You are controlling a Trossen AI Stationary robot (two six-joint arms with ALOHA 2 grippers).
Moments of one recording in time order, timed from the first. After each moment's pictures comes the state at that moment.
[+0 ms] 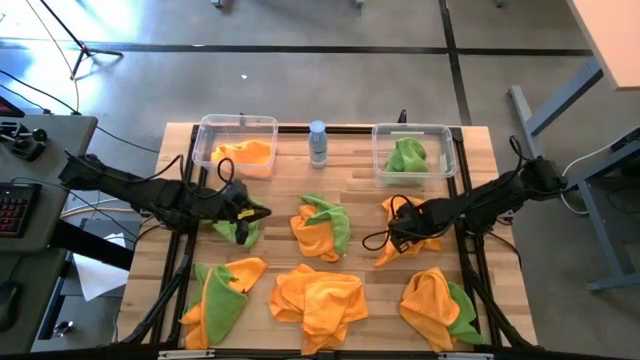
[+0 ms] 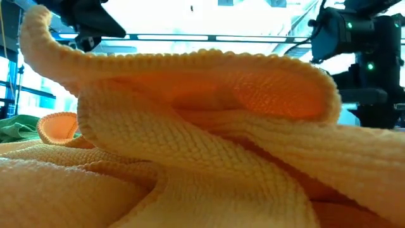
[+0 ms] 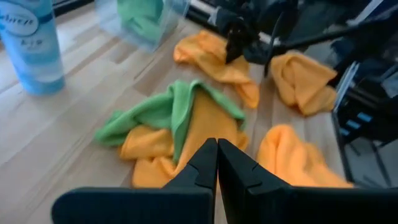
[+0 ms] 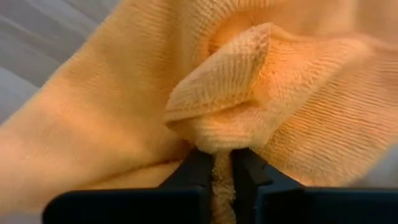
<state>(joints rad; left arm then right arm) -0.26 0.83 0.61 -0.26 -0.36 -0.55 0.22 1.39 0.68 -0.88 0.10 1.17</state>
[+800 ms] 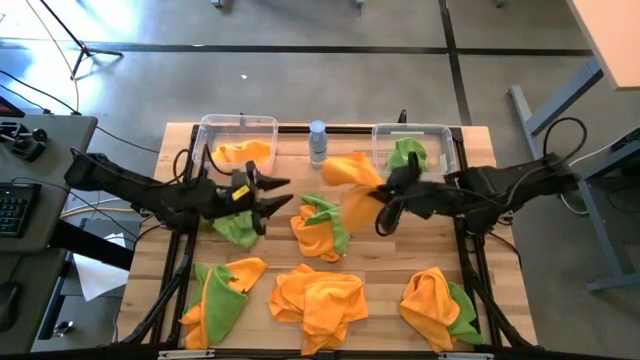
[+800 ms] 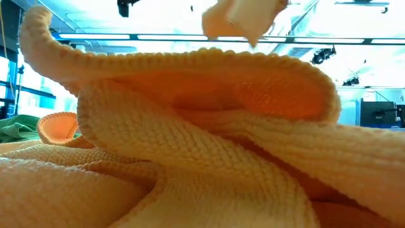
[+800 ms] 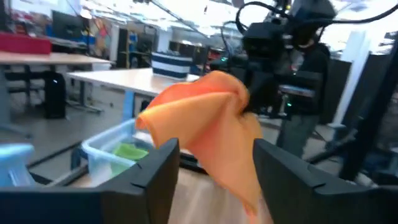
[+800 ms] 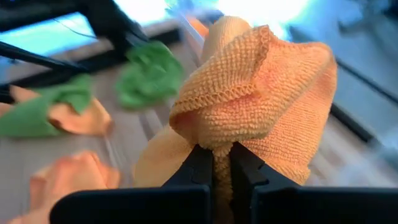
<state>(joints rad) -0.22 1.04 0.65 0.50 -0.48 -0.12 0.27 1.26 1.34 -0.73 0.57 0.47</state>
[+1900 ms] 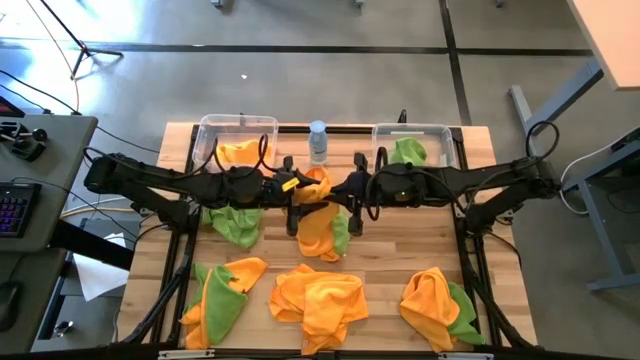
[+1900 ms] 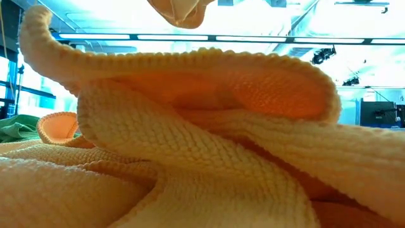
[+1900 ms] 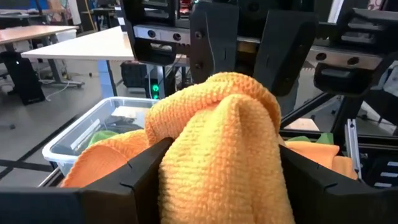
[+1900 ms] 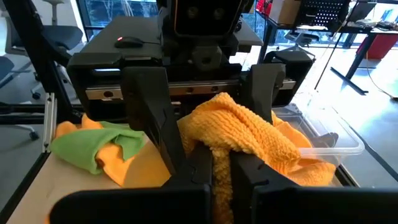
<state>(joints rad) -0.12 1.33 1.03 0.16 -0.25 -0.03 0.14 1.43 1.34 -0.18 0.24 -0.01</state>
